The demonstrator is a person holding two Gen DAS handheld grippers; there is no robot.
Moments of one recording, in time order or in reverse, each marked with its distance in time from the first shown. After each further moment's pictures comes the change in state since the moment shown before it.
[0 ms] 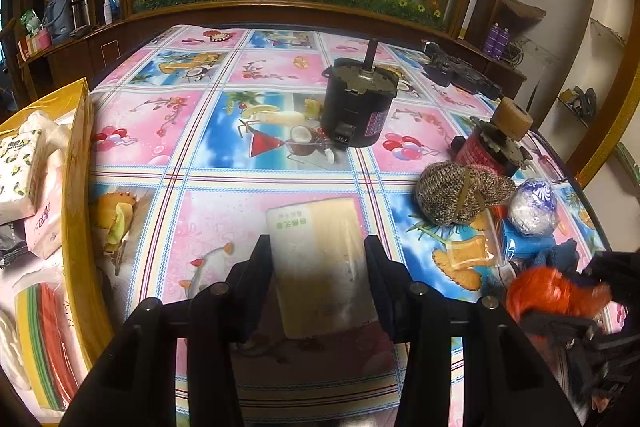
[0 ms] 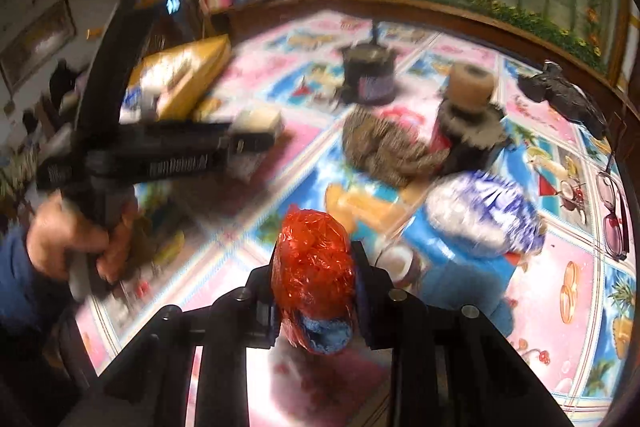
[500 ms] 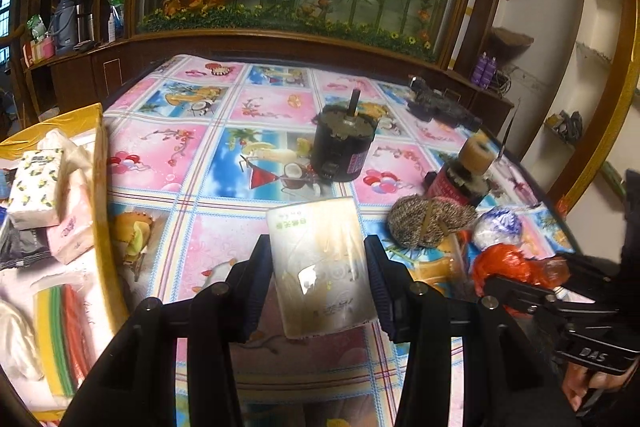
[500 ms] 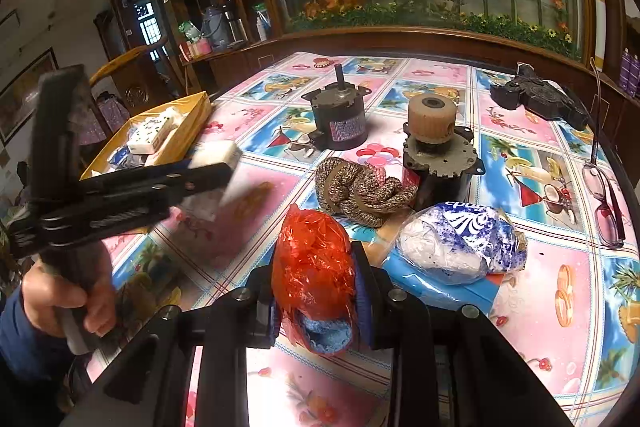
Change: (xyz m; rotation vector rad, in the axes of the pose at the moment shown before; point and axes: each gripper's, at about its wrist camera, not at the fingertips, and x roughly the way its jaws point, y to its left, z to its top) left arm -0.046 0.000 0.003 -0.029 -0.121 -0.042; right arm -0.006 -0.012 0.009 0.093 -0.121 -0.008
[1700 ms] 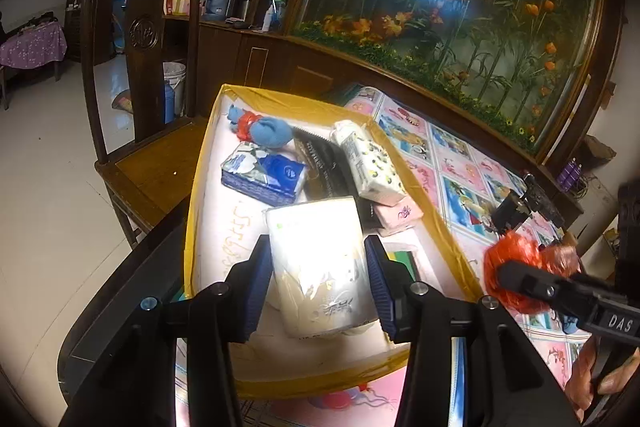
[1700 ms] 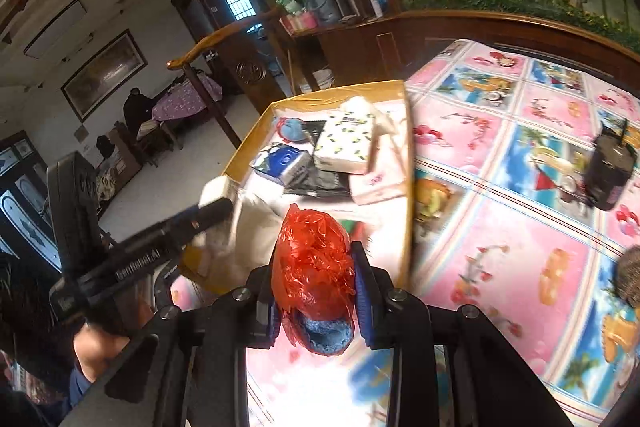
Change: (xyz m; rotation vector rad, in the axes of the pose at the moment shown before) left arm -0.145 0.215 -0.053 -0.350 -0.124 0.264; right arm 0.086 0.224 0.065 -0.076 0.102 0.347
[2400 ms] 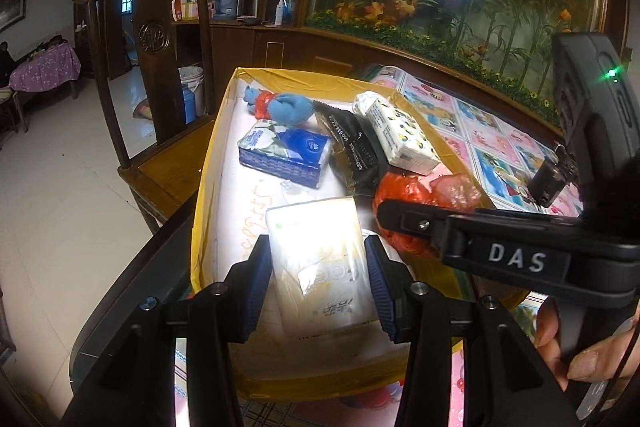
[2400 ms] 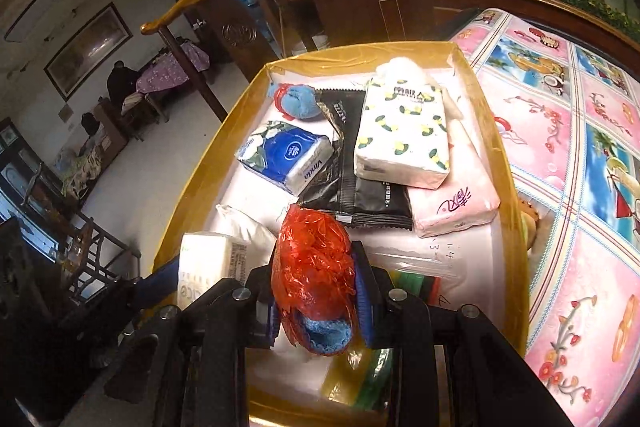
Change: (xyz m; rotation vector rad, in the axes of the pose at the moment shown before) left arm 0.014 -0.006 -0.019 0.078 0.026 0.128; right arm 0.118 0.023 0.028 0.001 0.129 -0.045
